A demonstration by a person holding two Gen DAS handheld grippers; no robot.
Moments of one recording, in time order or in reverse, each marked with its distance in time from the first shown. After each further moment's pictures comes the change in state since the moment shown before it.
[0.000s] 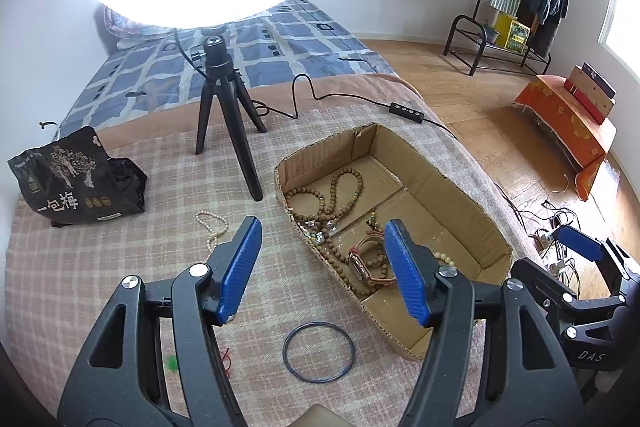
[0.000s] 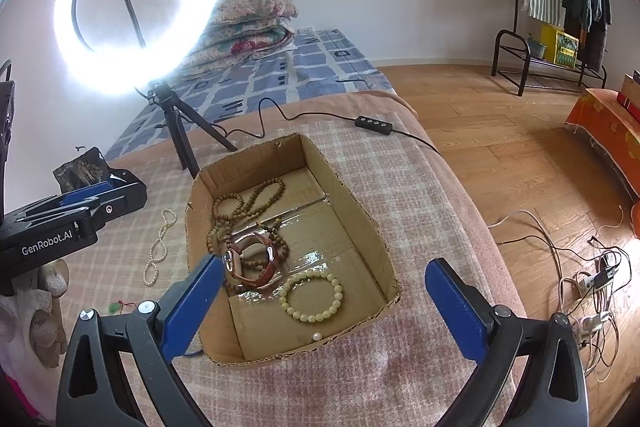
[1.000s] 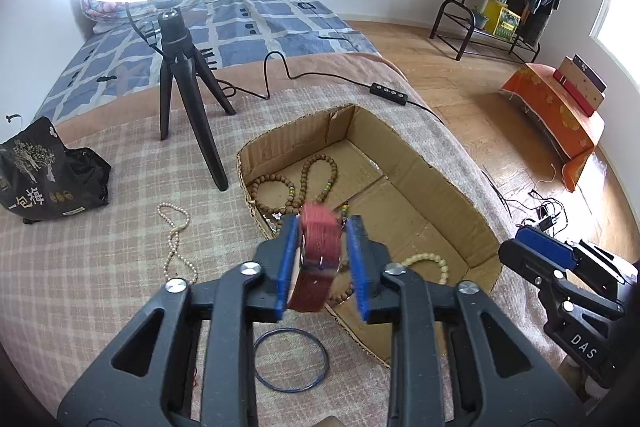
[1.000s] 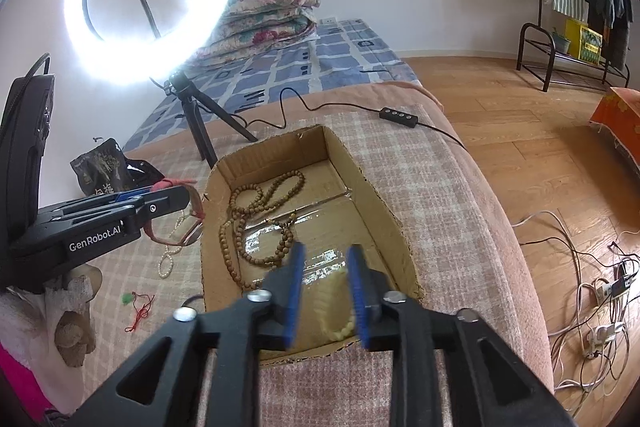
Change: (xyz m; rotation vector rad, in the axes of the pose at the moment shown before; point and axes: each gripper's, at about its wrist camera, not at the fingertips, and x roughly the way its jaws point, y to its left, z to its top) left arm 0.035 -0.016 0.005 0.003 0.064 -0.070; right arm 0.014 -0.004 0.004 -0.023 0.034 0.087
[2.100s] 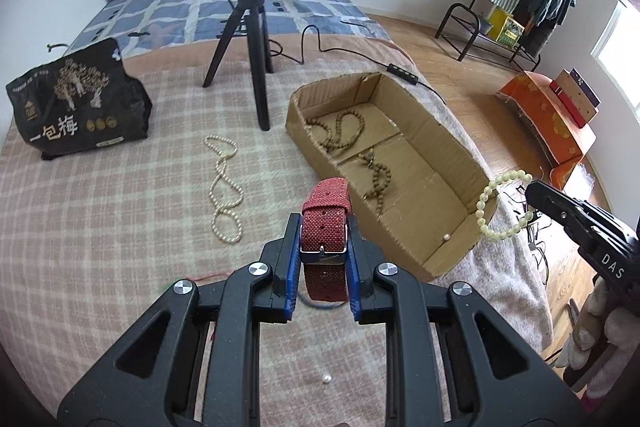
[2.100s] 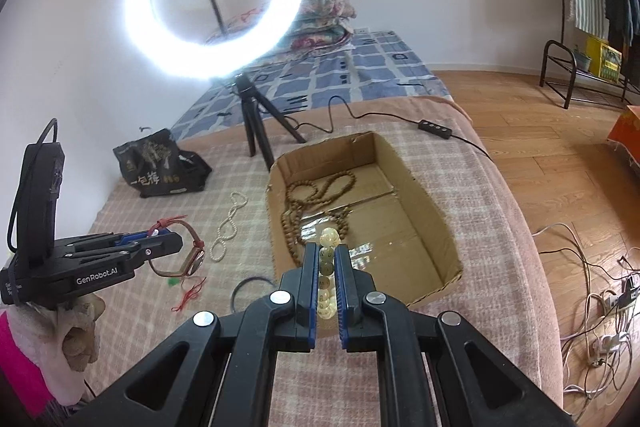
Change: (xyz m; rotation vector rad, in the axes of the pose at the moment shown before) left arm -0.055 0.050 -0.054 -0.088 0.047 -0.042; right arm -0.038 0.035 -0.011 -0.048 -0.026 0.076
